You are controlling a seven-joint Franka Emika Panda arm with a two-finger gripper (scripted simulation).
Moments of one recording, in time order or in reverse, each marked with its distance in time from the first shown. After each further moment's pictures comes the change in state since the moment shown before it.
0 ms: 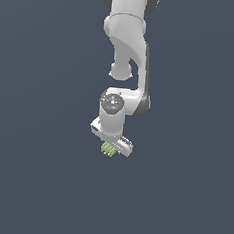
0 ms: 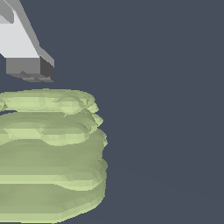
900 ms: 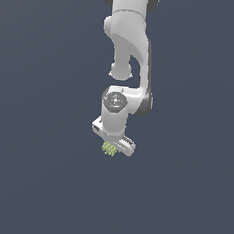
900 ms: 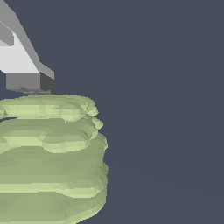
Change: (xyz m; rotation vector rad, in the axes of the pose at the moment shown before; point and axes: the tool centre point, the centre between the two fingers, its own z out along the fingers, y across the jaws) arm -0.001 -0.008 -0.011 0.001 0.001 0.000
